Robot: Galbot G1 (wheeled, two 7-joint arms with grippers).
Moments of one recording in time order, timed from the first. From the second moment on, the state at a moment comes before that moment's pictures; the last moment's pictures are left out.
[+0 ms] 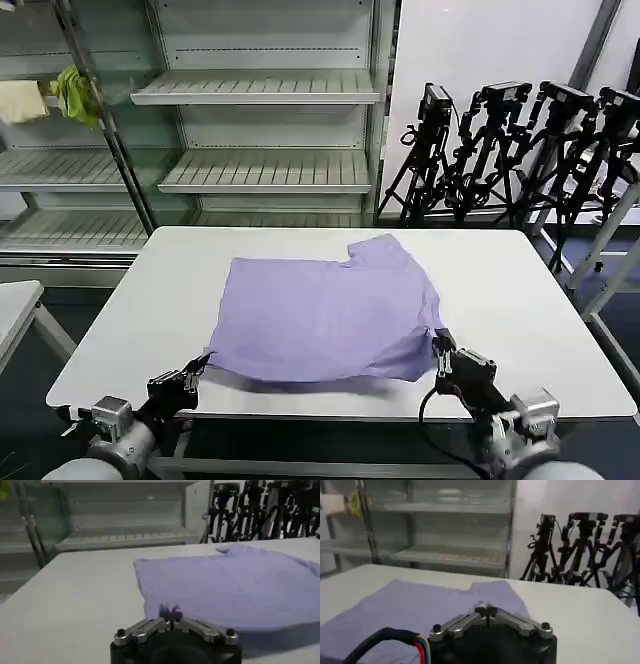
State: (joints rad) left arm 1.51 -1.06 -0.61 -2.19 -0.50 0.55 -0.01; right arm -1.37 0.88 0.44 2.40 0.72 -0.58 0.44
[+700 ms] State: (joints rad) left arm 1.31 -1.06 -0.51 -2.02 -0.50 0.55 -0.01; right arm -1.18 0.92 0.36 2.19 0.71 -0.58 0.39
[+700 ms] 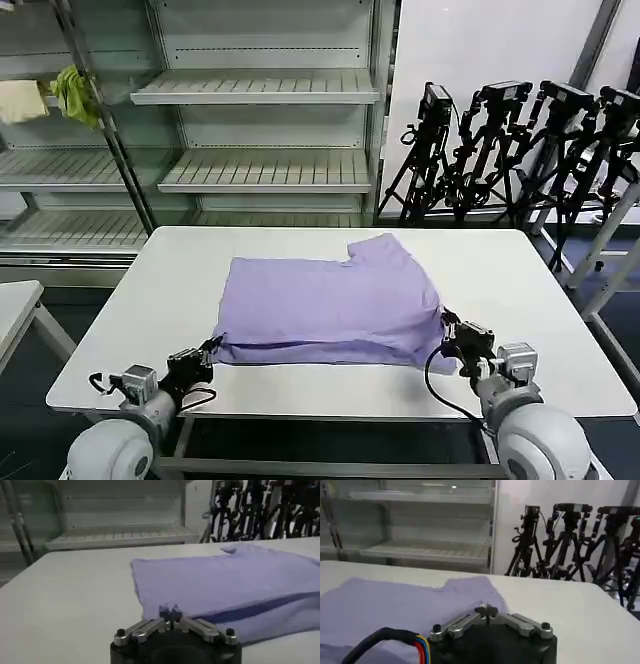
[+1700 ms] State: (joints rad) left arm 1.23 -1.09 -0.48 -1.91 -0.45 0.53 0.00; right arm -1.02 0.95 0.23 2.03 0.63 -0.58 0.37
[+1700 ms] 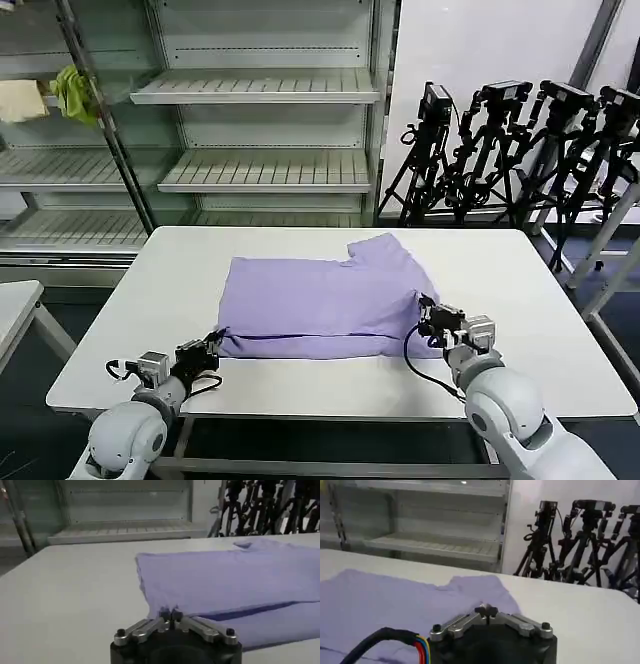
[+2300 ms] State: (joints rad) left arm 1.31 -1.08 -0.56 -1.96 -0.43 0.51 -0.02; right arm -1.11 0.89 0.34 2.08 0.62 -0.58 0.36
